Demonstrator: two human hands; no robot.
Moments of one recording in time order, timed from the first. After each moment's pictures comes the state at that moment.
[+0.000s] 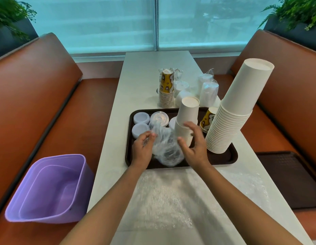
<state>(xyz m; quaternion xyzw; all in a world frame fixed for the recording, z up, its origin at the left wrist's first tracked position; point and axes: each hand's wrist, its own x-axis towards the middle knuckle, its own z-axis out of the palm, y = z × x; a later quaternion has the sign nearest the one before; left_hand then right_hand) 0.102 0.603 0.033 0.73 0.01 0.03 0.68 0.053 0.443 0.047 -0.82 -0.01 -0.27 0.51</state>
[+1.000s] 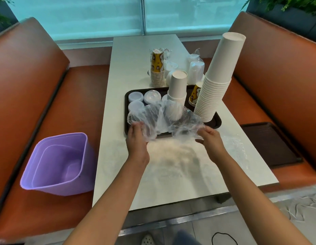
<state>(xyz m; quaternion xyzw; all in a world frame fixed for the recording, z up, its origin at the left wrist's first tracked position) -0.011 0.620 0.085 0.51 0.21 -0.02 0.83 -0.058 0.426 0.063 -0.67 0.23 -0.09 0.70</state>
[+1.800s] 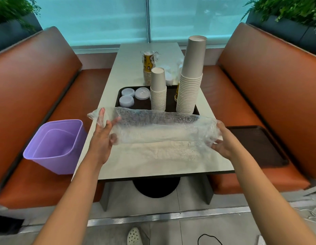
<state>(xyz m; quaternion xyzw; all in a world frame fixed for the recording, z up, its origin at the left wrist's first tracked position) -0.109 0.647 0.104 0.62 0.03 -0.02 0.78 -0.153 0.299 0.078 -0.48 0.35 0.00 0.80</state>
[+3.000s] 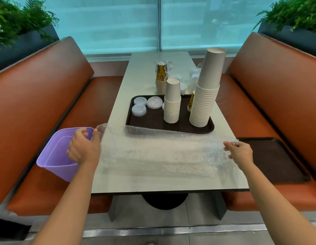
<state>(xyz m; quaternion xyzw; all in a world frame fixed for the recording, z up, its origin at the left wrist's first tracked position) -0.056 0.724 0.075 0.89 0.25 0.26 0.28 -0.123 0.289 0.040 -0.75 0.36 -0.10 0.55</state>
